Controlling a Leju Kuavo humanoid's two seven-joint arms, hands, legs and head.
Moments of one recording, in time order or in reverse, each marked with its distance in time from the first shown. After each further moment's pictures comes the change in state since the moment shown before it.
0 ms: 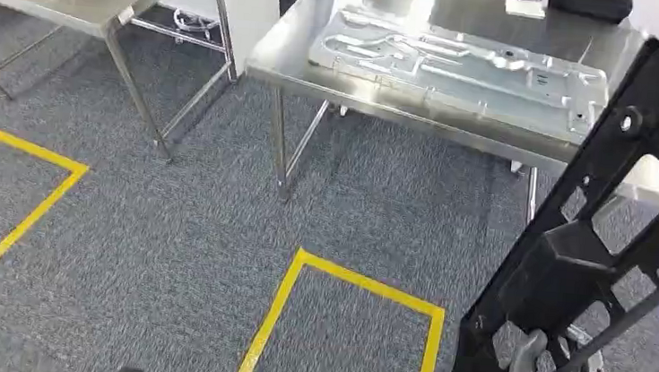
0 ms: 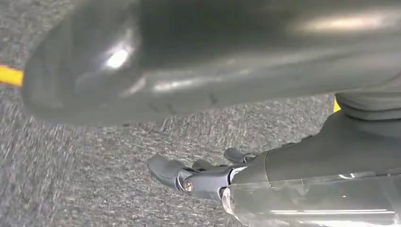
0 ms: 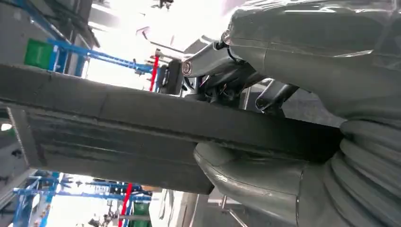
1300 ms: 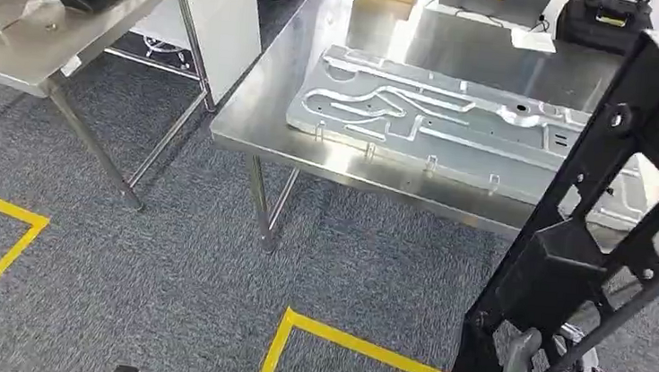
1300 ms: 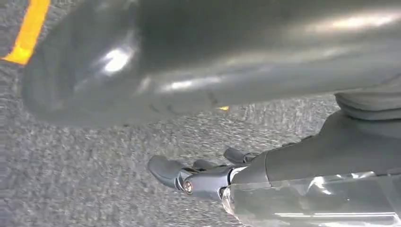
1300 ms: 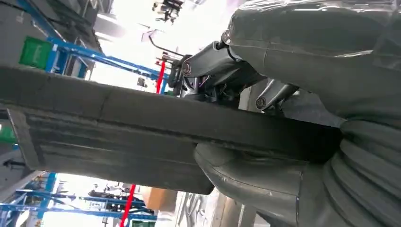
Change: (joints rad) left arm 0.000 0.009 0.011 0.007 -0.014 -0.027 -0.034; right arm -0.017 0.022 -0.002 0.018 0.070 0.000 -0.012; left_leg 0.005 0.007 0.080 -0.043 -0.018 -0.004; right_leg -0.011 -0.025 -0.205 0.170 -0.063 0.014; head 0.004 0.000
